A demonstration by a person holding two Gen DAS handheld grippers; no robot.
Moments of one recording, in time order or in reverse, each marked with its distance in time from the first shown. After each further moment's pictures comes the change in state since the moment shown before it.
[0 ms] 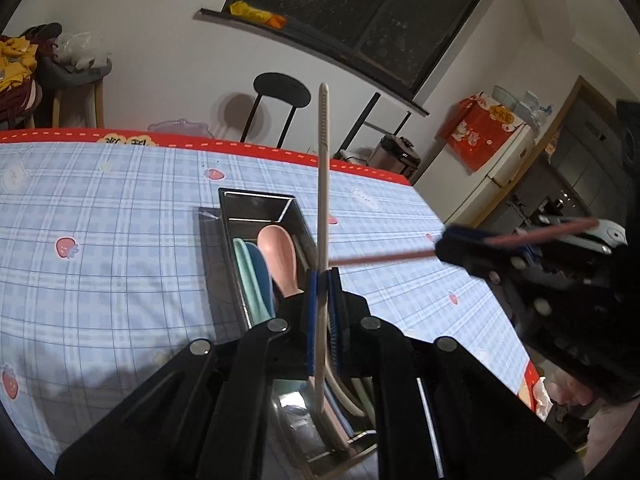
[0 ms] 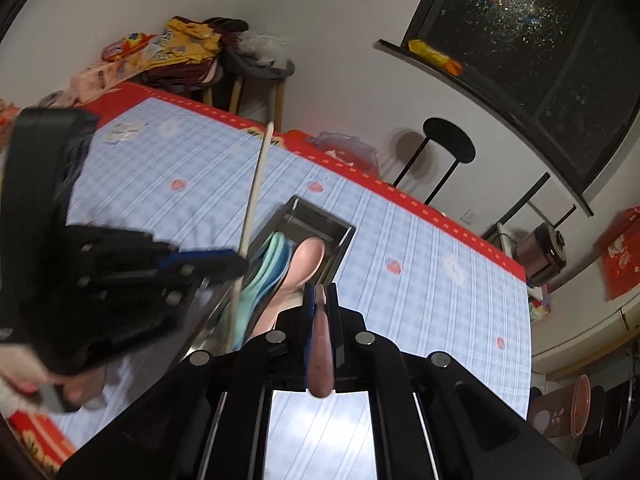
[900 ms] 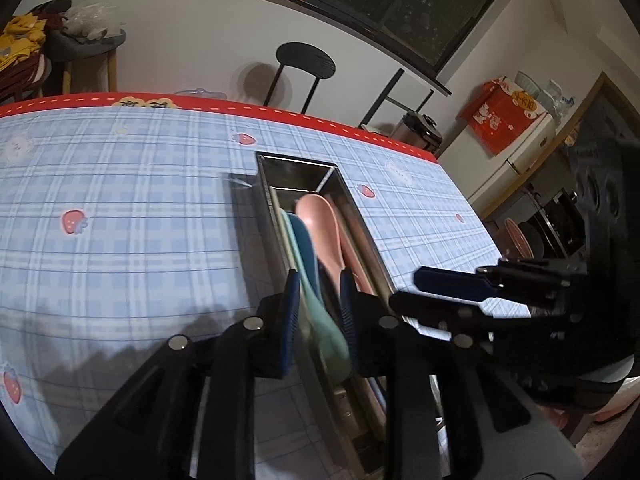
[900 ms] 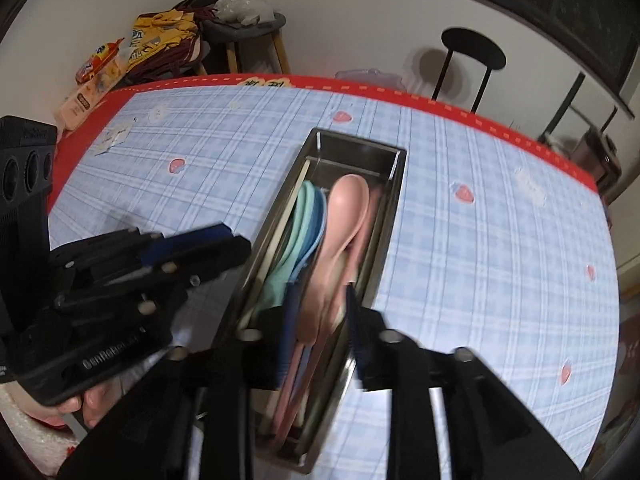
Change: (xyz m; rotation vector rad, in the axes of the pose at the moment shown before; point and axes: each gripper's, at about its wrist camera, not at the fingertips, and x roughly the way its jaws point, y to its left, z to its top) left arm 0.019 0.039 -0.006 -0.043 0.091 0.047; right arm 0.070 0.006 -0.026 0.238 0.213 0.213
